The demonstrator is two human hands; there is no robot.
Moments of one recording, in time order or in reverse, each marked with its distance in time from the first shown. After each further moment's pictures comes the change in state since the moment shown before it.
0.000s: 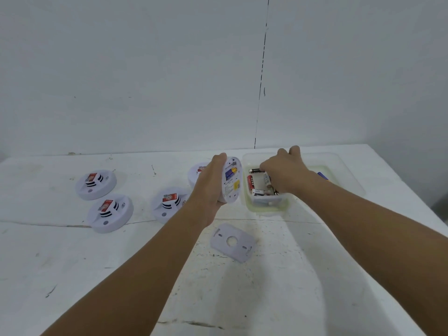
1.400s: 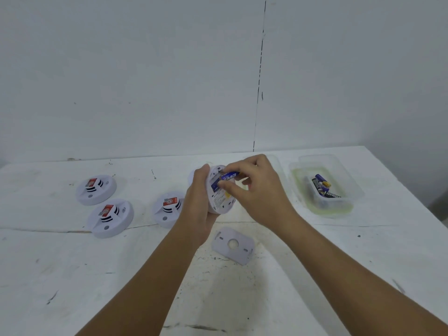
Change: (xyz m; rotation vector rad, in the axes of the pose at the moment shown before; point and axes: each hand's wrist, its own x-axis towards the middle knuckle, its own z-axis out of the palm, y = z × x) left_hand -0.023 -0.013 -0.025 -0.182 -0.107 0.098; right_hand -0.070 -0.072 -0.018 1.310 0.536 -0.057
